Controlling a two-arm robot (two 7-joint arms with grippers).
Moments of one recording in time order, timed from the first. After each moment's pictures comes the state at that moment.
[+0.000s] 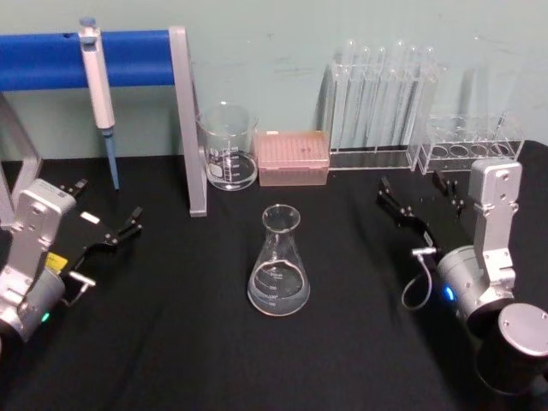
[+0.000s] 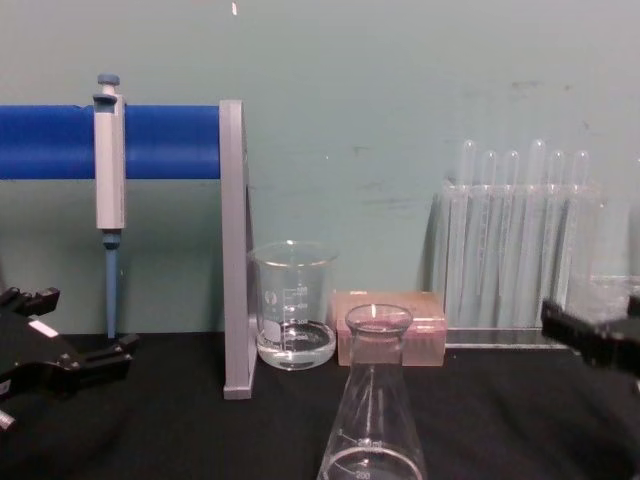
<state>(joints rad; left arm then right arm) -0.20 0.60 0.45 -1.41 -0.25 -0.12 0.03 0.20 0.21 -0.24 -1.31 0.24 -0.14 0.00</state>
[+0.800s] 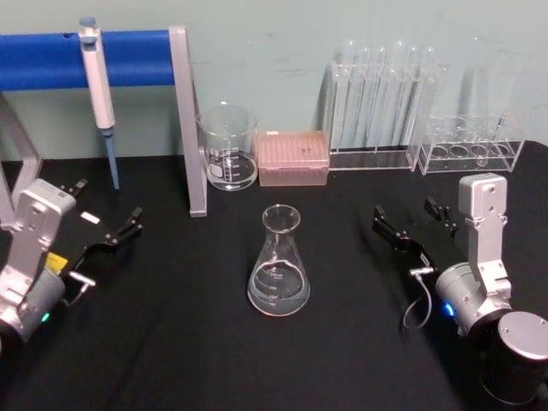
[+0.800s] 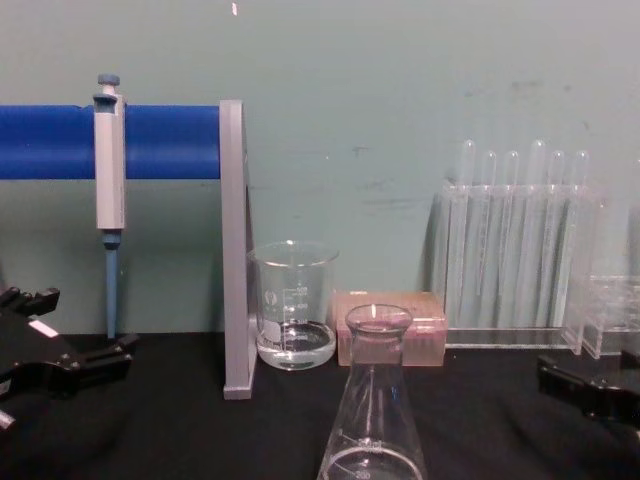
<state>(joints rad) -0.20 0.60 0.45 -1.41 -0.25 -0.12 0.03 0.19 0.20 -0.22 -1.27 0.23 -0.05 0.05</state>
